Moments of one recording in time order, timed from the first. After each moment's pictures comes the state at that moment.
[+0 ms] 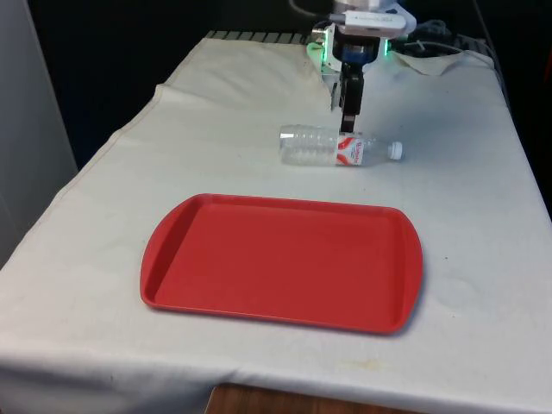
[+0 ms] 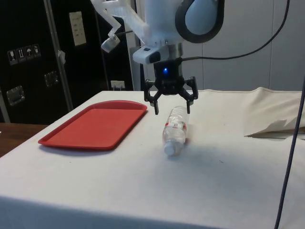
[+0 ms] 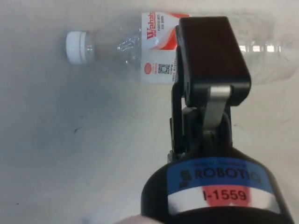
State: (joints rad) arm 0.11 0.08 -0.08 -2.57 -0.18 2.65 -1.52
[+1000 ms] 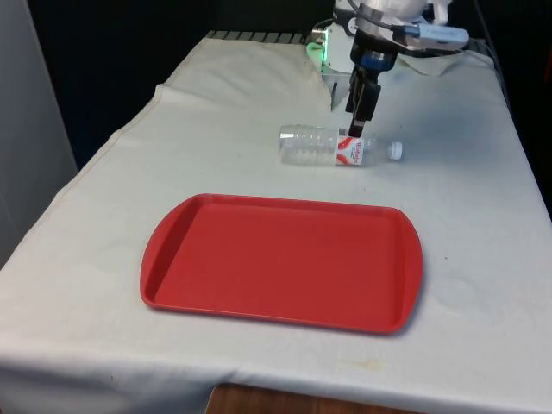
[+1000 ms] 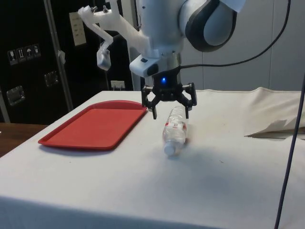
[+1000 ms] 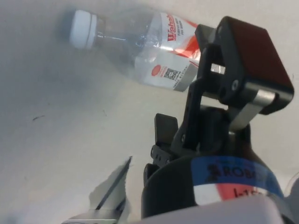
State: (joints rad) arm 0.12 0.12 -0.03 -2.55 -0.49 2.64 -1.19
